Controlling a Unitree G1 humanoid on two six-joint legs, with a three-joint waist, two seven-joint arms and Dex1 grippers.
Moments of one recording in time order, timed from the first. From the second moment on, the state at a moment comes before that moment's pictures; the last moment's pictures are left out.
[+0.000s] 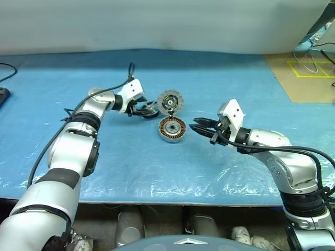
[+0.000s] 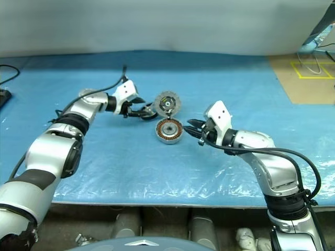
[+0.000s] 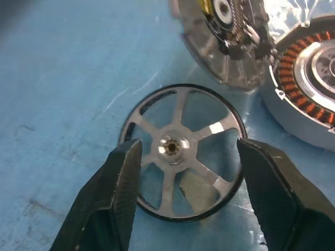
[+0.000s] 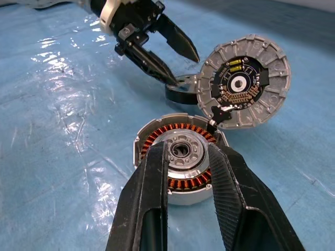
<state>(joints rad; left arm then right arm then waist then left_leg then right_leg) -1.18 0.37 -0.15 1.33 0.17 -0.24 -1.09 -0.29 -0.58 0.01 -0.45 0.43 0.76 0.71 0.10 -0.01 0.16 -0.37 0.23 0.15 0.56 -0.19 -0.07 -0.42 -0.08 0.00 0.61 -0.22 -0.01</state>
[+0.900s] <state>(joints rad) -1.17 0.31 -0.13 1.35 0.23 -0.17 -0.98 -0.24 -0.60 0.02 -0.48 0.40 0.74 0.64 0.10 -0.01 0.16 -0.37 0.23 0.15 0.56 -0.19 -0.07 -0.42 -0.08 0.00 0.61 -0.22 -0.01</state>
